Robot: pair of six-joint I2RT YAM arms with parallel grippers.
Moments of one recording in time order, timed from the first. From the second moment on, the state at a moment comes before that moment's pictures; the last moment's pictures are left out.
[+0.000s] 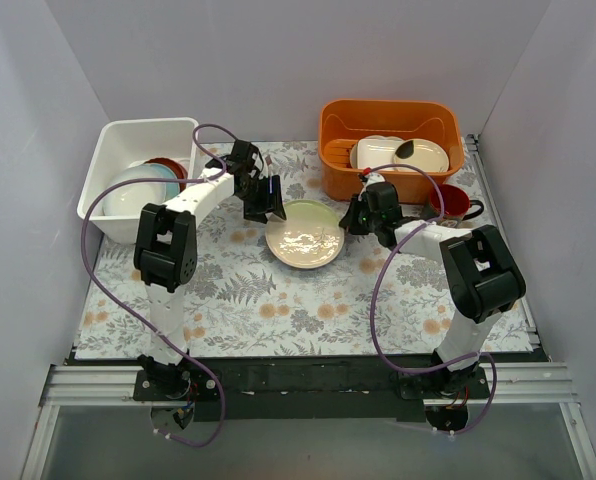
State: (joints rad) left arm -0.34 2.09 1.70 -0.71 0.35 -0.37; right arm 0.42 1.77 0.95 0.19 -0.12 0.41
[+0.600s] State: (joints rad) left arm -0.32 2.08 1.62 -0.58 0.55 -0.39; right arm 0.39 1.77 0.95 0.19 -0.12 0.39
